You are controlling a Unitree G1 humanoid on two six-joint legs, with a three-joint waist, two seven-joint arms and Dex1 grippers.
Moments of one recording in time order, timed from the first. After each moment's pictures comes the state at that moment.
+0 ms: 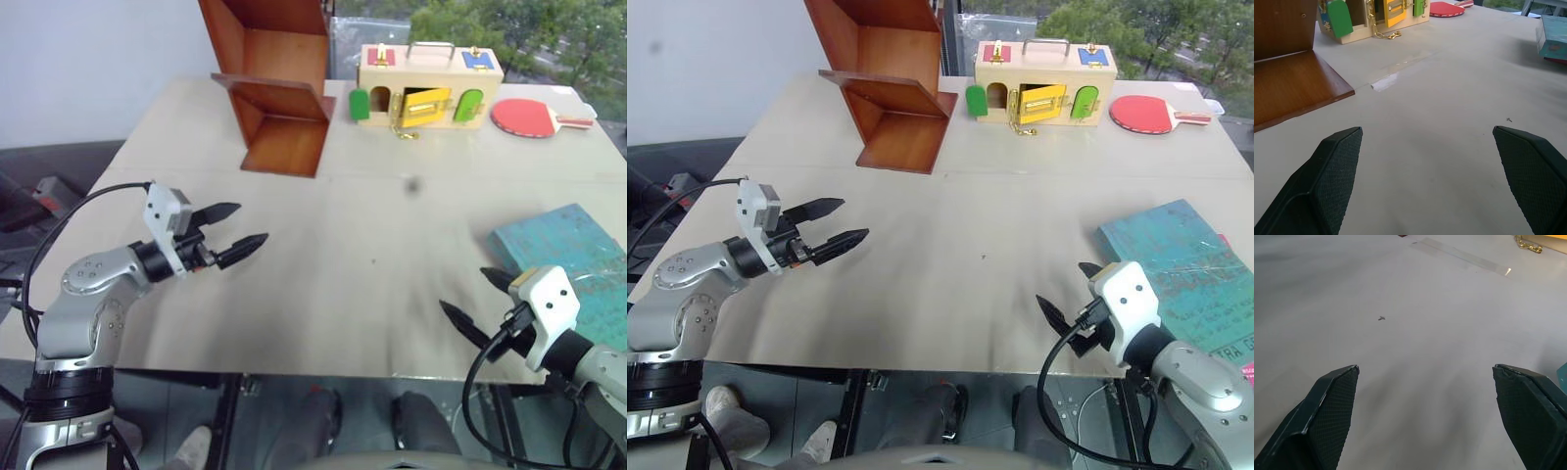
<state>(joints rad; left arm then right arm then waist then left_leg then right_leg) -0.22 0.74 0.27 -0.10 -0.55 0.40 -0.97 0.32 -0.55 -0.27 -1.00 0.45 0.80 0.47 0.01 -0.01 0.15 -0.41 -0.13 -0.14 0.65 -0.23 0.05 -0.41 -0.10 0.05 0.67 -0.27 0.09</state>
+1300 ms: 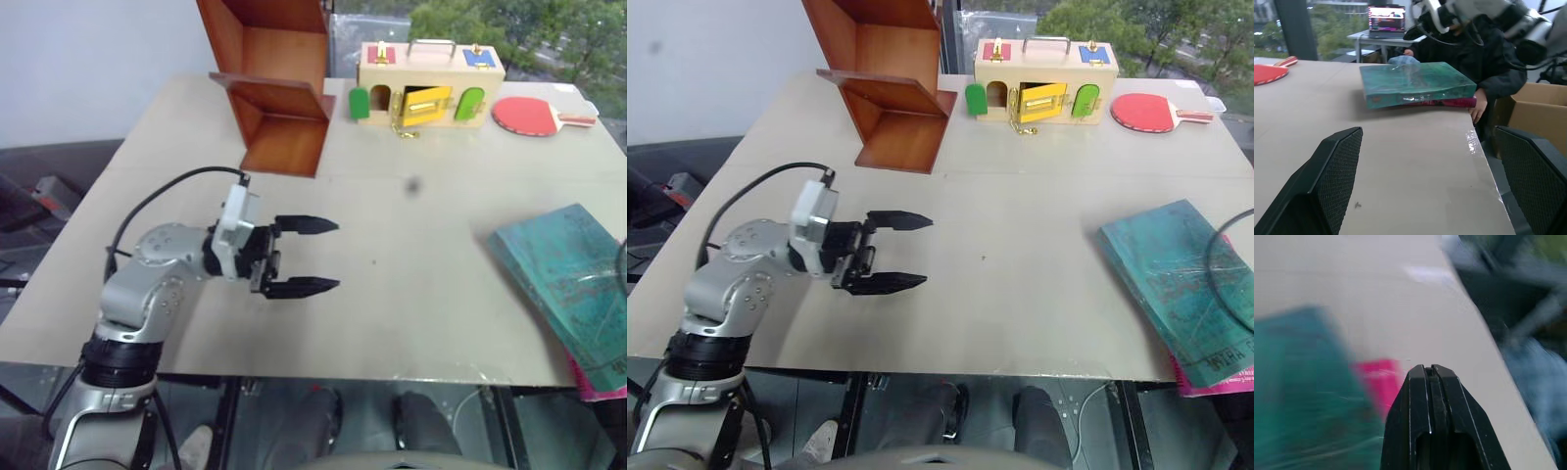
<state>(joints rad) -0.42 0.66 0.00 -0.23 -0.69 0.40 -1.31 -0.17 -0.98 -0.75 -0.10 0.43 1.23 0.23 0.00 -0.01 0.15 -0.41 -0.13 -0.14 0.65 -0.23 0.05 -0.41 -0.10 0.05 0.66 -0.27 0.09</state>
